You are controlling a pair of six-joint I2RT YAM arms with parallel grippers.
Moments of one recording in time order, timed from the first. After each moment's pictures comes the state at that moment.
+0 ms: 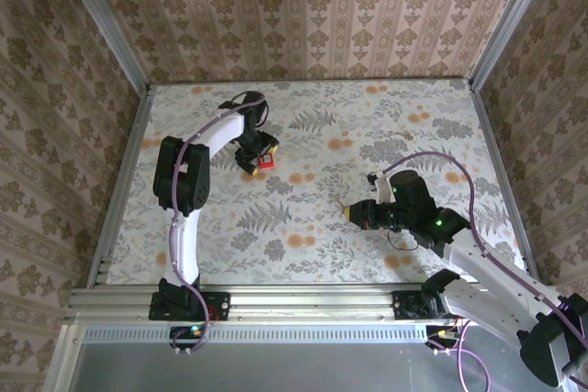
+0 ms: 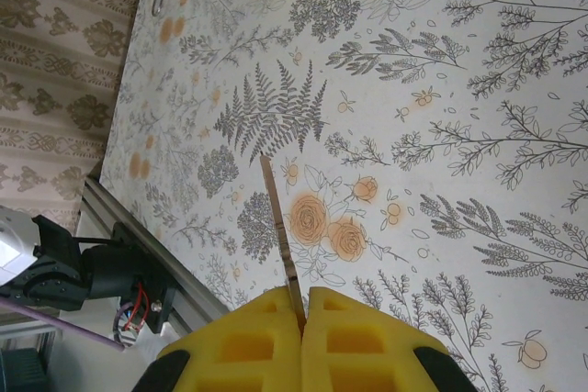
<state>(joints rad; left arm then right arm) -0.40 2.17 1.71 -0.94 0.16 -1.20 0.50 0.86 0.55 -0.38 -0.45 0.63</state>
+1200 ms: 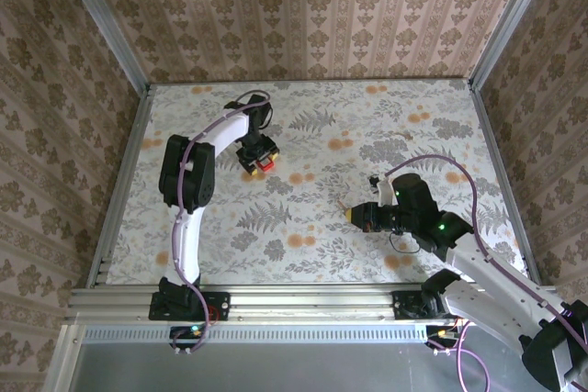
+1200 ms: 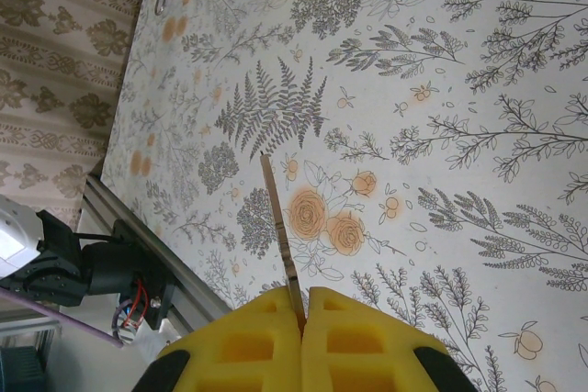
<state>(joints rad) -0.42 2.22 1.75 -0.99 0.13 -1.04 0.50 0.82 0.53 -0.38 -0.45 0.63</state>
